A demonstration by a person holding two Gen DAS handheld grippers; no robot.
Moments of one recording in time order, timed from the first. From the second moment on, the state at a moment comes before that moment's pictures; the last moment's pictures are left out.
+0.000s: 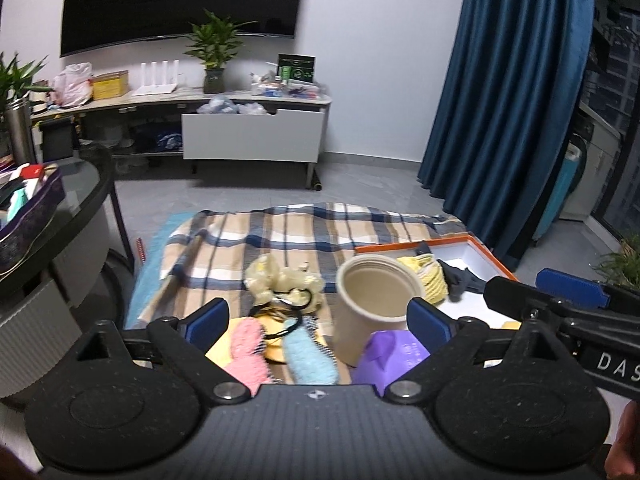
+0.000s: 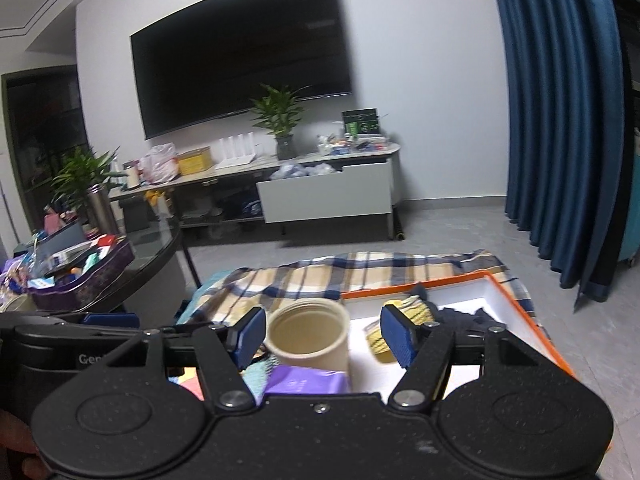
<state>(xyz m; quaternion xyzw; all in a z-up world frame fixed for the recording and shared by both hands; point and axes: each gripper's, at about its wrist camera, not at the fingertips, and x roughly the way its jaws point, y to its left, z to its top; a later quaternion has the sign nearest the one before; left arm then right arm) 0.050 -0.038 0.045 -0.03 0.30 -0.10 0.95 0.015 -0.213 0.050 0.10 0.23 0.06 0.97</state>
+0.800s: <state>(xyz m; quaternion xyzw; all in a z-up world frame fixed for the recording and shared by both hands) 0.045 0.027 0.002 -0.06 0.34 -0.04 0.94 0.014 -0.147 0.034 0.07 0.26 0.13 0.96</state>
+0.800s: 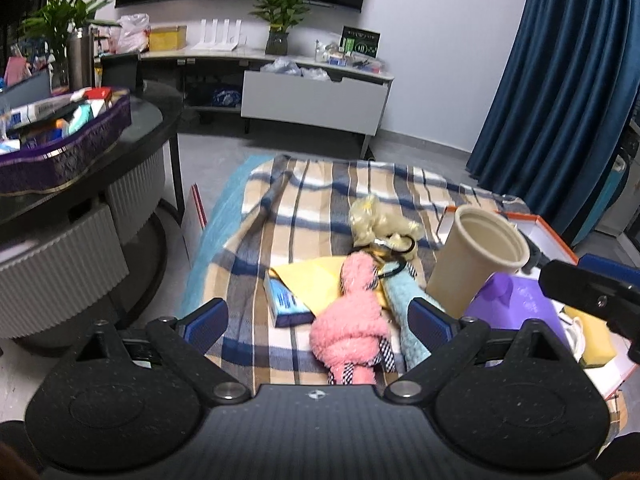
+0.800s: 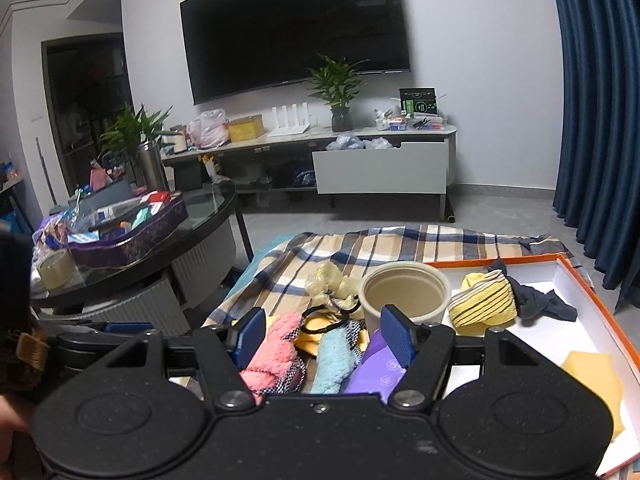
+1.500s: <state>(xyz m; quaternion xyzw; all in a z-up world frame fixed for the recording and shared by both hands) 0.091 0.010 -0.060 -0.06 0.38 -0.10 0.92 0.038 -0.143 0.020 0.04 0.30 0.13 0.94</state>
